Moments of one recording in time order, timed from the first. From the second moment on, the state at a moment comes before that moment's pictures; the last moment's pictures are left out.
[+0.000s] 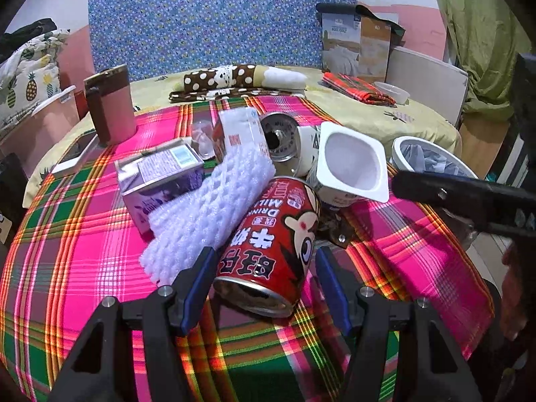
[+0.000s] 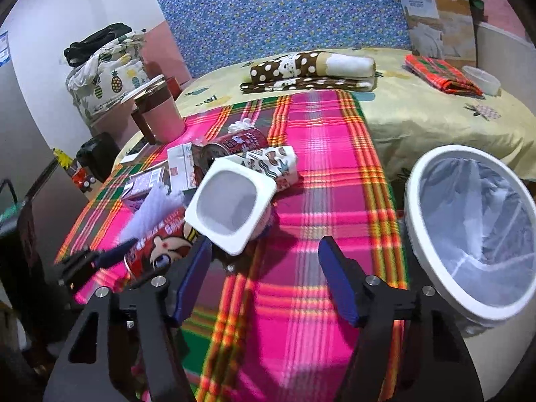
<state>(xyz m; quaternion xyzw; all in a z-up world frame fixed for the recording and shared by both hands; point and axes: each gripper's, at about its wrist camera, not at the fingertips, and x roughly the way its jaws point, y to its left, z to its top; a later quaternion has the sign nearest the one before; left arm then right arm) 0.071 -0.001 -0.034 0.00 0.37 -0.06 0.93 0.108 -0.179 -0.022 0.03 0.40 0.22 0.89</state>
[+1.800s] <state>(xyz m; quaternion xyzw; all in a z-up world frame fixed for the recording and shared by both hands) 0.096 -0.104 0.031 -0.01 0.32 -0.18 0.93 0.097 -0.306 0.001 0.14 0.35 0.11 0.92</state>
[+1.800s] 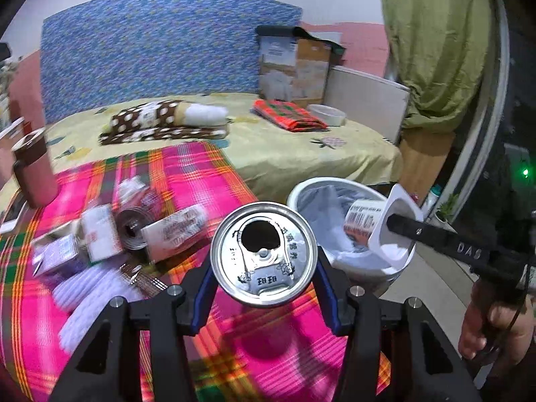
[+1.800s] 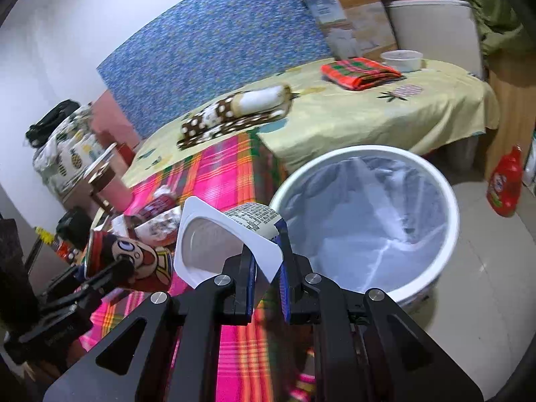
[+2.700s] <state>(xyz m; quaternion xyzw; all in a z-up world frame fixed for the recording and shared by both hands) 0.167 -0.211 0.003 0.01 0.37 -0.27 0.89 0.121 -0.376 -0.035 0.12 0.40 0.01 0.91</state>
